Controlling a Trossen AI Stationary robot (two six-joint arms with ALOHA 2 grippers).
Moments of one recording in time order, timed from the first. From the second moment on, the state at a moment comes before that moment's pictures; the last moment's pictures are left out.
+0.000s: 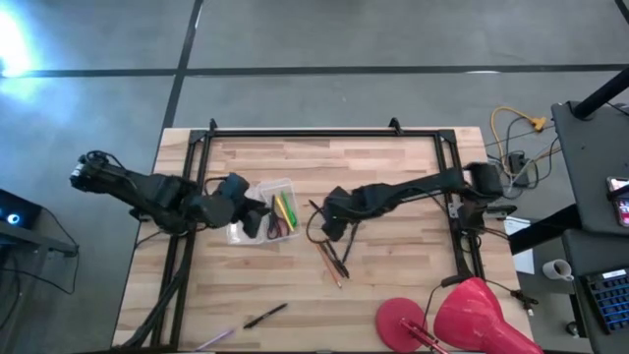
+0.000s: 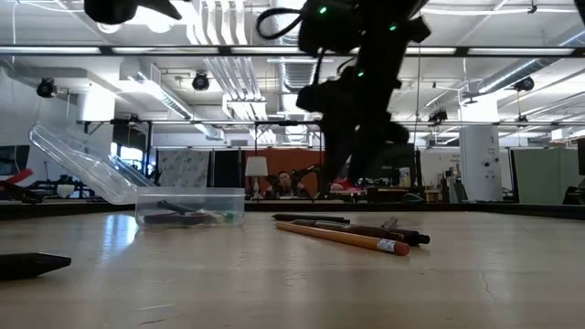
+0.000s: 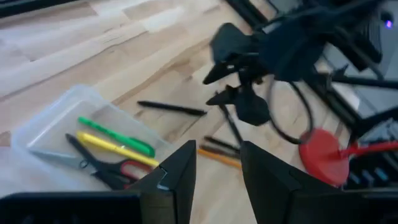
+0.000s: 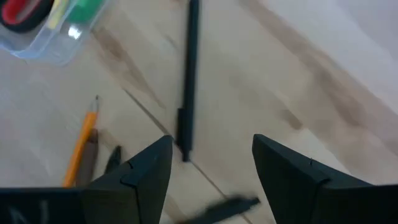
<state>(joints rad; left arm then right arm) -0.34 1.06 1.15 -0.83 -0.51 -1.03 0.03 1.87 1.30 -0.68 0.20 0.78</state>
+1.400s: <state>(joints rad) -1.00 1.34 1.16 -0.89 -0.35 -1.30 -0.03 1.98 1.55 -0.31 0.02 0.96</state>
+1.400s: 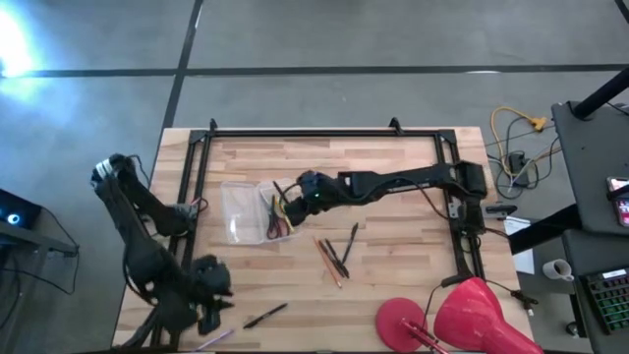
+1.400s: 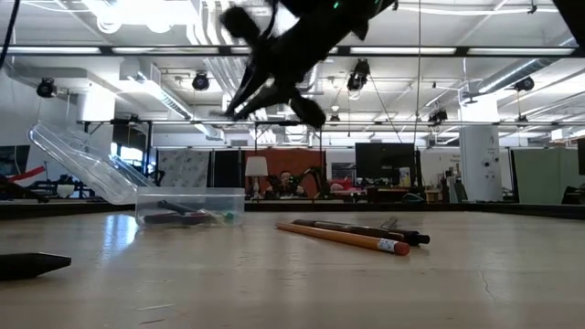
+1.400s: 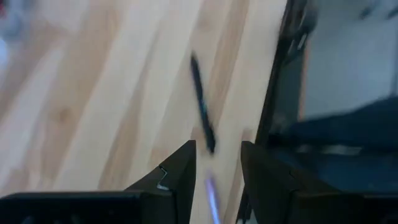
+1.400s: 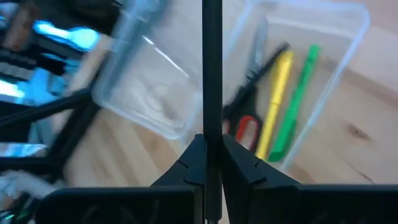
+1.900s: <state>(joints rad) -1.06 1.59 1.16 -0.67 -0.21 -1.40 -0.04 2.14 1.76 -0.41 -0.02 0.90</state>
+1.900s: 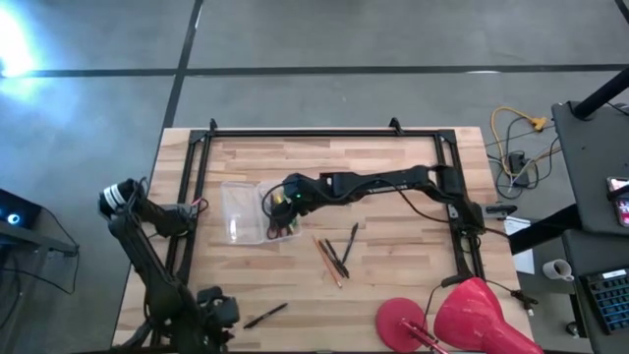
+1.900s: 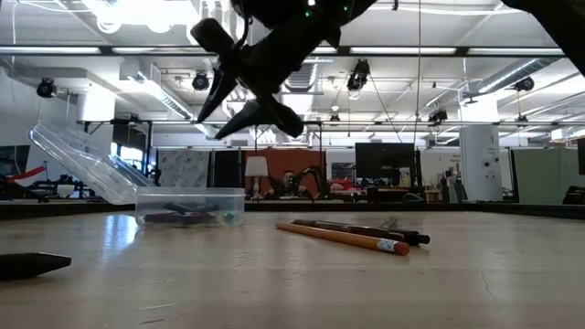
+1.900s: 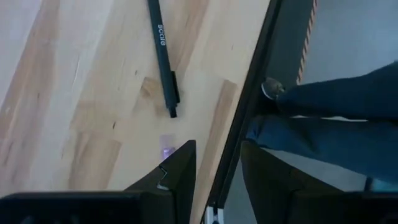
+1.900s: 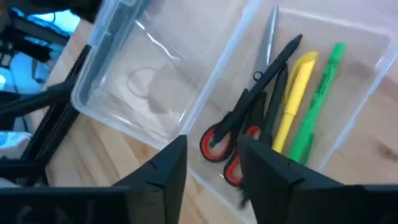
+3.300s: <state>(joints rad) -1.10 1.81 1.04 -0.49 -0.11 -1.52 -0.04 2.14 1.94 -0.57 0.00 0.60</state>
